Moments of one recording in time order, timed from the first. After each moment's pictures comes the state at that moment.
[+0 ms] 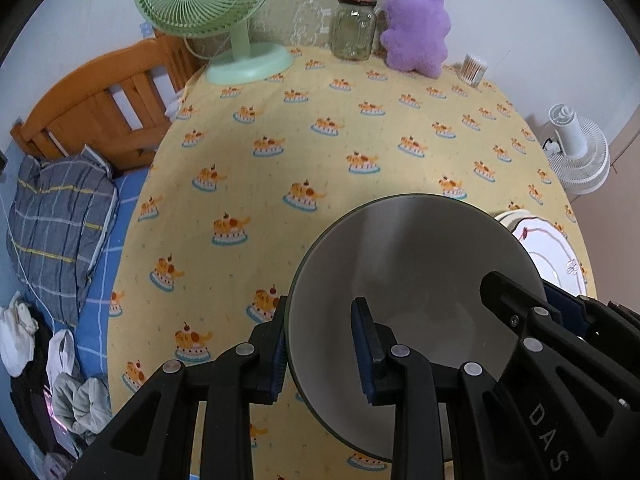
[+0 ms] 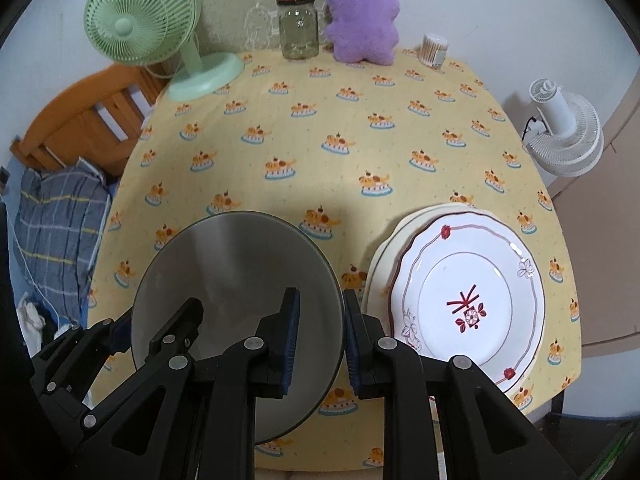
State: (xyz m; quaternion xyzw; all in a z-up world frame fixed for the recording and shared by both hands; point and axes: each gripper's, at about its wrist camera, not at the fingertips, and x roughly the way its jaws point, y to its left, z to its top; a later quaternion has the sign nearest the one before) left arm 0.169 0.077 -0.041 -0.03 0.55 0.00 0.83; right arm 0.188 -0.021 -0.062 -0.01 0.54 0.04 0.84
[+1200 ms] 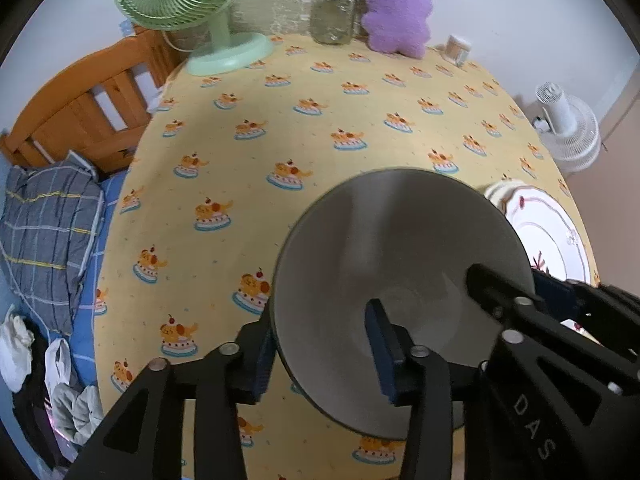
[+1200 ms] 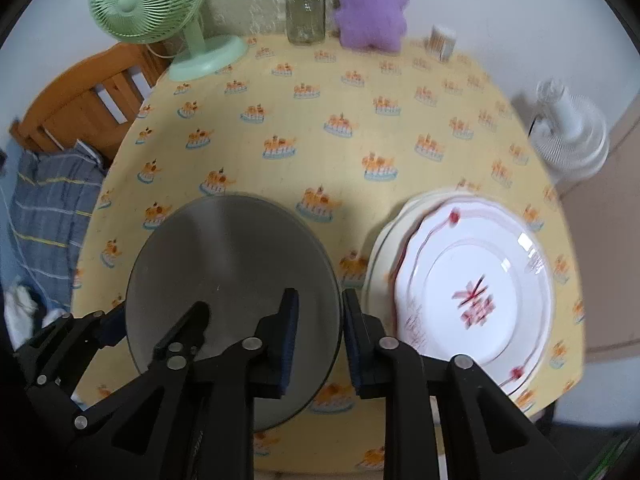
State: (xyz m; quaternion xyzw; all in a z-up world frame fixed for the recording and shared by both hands) left arm 0.161 0.071 -0.057 -0.02 0.56 -0.03 0.83; right arm 0.184 -0.023 -0.084 0.00 0.56 0.04 0.83
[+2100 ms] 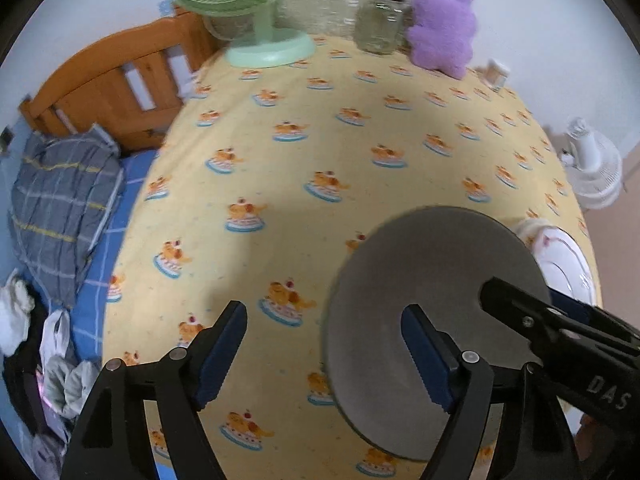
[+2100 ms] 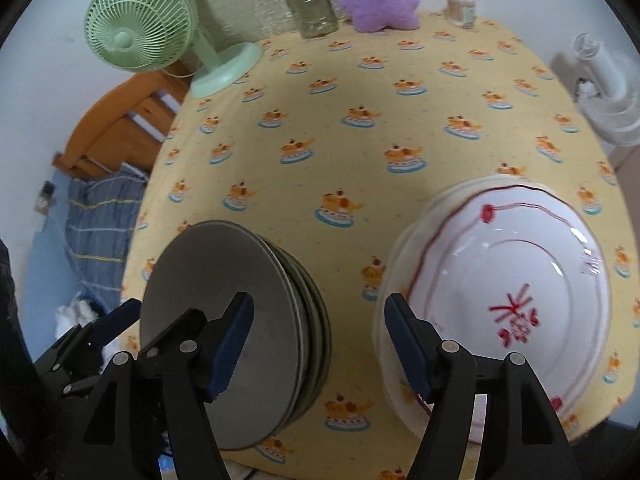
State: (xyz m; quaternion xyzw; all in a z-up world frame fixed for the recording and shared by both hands) left arm 0.171 0.095 -0.054 -0.06 0.56 0.04 0.83; right arm 0.208 -0.062 -0.099 0.09 0.56 0.14 0.81
